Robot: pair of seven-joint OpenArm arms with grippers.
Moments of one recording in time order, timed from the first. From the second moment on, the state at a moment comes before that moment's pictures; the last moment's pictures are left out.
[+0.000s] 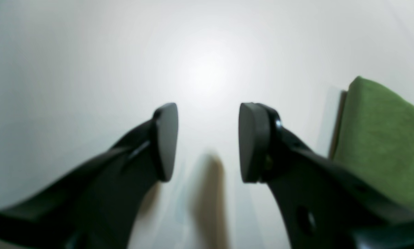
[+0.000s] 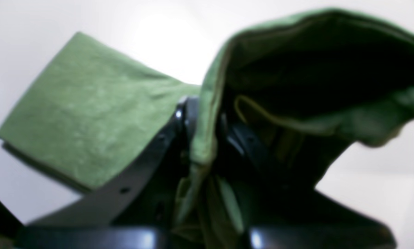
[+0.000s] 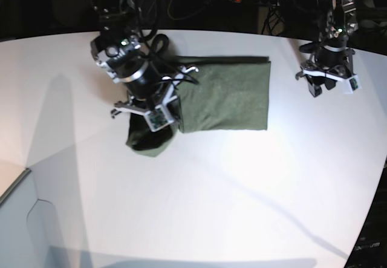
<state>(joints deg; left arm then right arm) 20.4 -12.1 -13.8 81.6 -31.6 -1.7 8.9 -15.3 -8.2 -3.5 100.9 -16.7 27.2 -23.4</state>
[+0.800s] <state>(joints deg) 21.2 -12.9 -14.0 81.6 -31.7 -1.7 8.9 -12.7 -5.0 11.5 97.2 -22.5 26.9 -22.7</state>
